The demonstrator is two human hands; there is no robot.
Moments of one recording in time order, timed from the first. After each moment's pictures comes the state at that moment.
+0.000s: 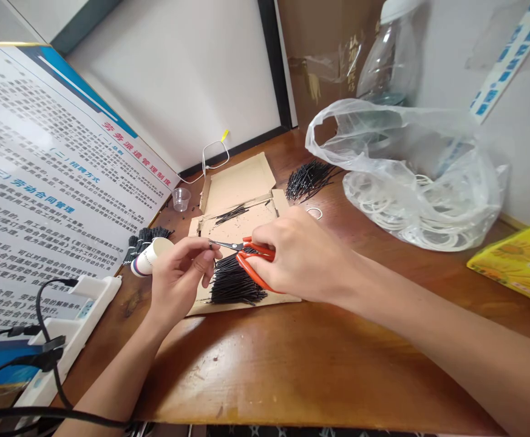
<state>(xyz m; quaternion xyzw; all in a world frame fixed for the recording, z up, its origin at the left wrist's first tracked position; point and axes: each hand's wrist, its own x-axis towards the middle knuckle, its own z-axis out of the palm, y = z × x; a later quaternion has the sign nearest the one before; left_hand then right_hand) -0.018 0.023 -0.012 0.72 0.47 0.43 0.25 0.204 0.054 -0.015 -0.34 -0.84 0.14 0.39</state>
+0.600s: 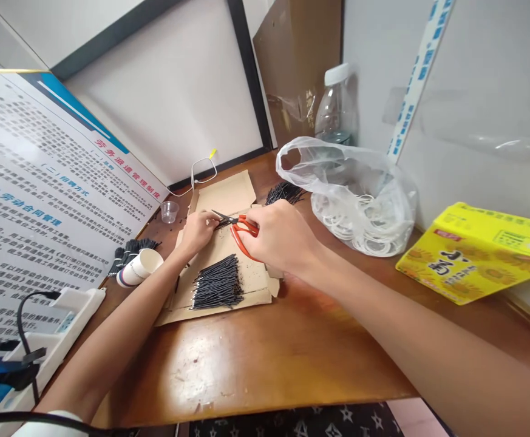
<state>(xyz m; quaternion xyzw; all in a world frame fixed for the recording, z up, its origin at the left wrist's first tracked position) -0.029 0.173 -0.038 0.76 0.62 0.20 0.00 0.217 0.078 -0.011 -0.45 -0.77 0.08 0.44</state>
